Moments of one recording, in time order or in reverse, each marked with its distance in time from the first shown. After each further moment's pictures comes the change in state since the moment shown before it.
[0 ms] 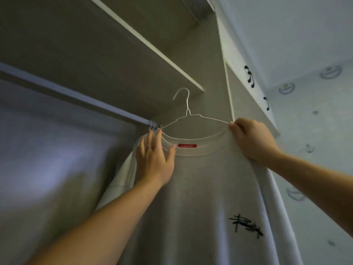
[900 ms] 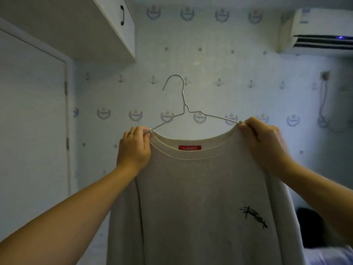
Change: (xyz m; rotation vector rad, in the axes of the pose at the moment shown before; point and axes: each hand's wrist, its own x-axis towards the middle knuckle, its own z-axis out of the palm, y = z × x) left_hand -0.278 0.437 0.231 -0.739 -0.363 0.117; right_hand -0.231 0.318 -0.435 -0.614 -0.198 0.124
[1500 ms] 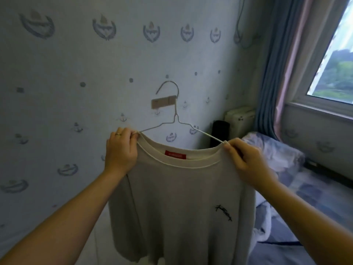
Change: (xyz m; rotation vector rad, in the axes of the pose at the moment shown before) left_hand -0.130 -0.023 0.358 -0.405 -0.467 0.062; right_hand -0.229 0.159 0.080 -0.173 -0.317 0.532
